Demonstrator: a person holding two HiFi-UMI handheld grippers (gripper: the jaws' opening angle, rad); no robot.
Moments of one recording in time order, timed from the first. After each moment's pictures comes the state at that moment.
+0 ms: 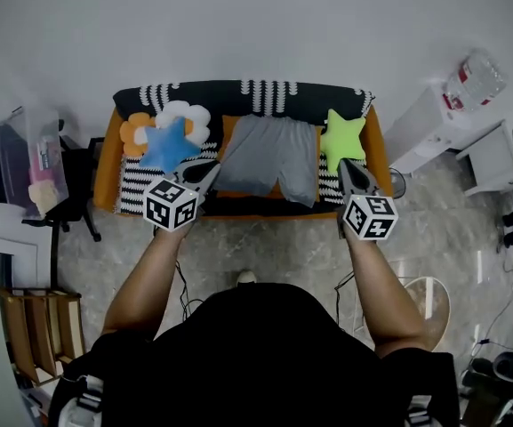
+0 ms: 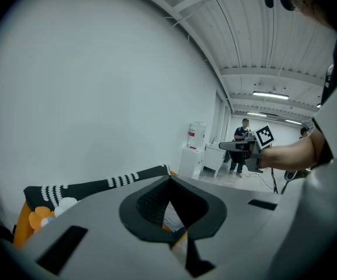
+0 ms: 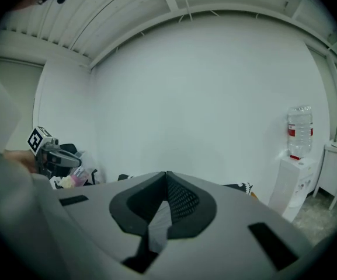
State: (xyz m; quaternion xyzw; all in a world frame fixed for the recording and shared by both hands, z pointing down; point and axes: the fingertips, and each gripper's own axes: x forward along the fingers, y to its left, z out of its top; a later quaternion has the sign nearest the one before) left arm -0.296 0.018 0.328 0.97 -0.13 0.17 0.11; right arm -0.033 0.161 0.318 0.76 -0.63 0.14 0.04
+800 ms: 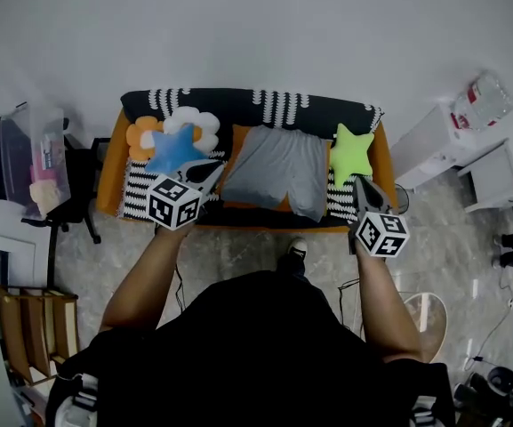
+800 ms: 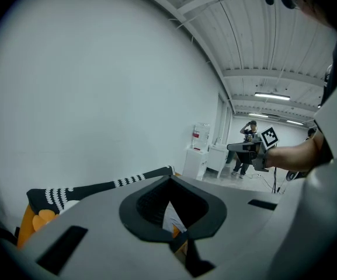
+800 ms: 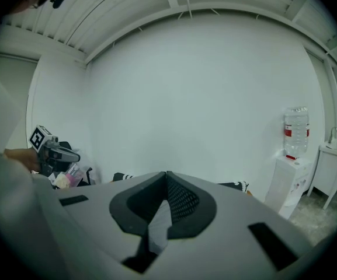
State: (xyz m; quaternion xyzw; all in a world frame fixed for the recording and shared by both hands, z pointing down) left arm -0.318 -0.036 0.333 0.97 -0.13 0.16 0.10; right arm -0.032 0.145 0.324 0.77 -0.62 0.14 0.05
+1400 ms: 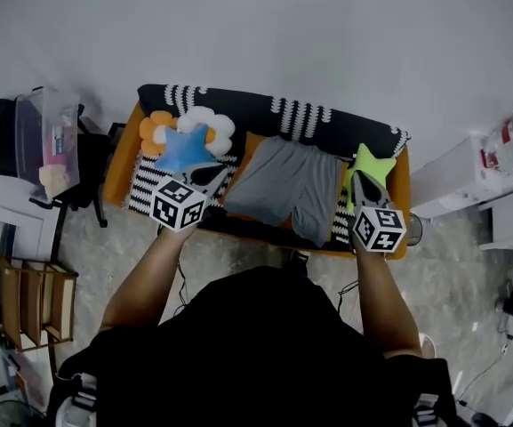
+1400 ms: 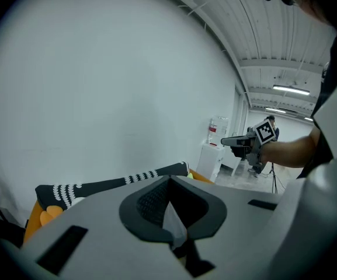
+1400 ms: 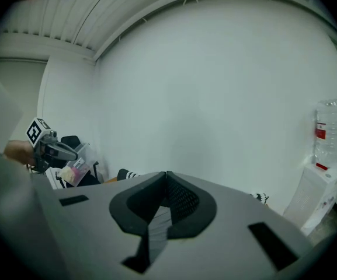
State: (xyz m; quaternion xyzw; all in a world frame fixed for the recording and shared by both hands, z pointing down) left arm -0.253 -0.104 0.360 0.95 -0.20 0.20 0.12; right arm 0.045 0.007 0.353 0.72 -0.68 0.14 0.08
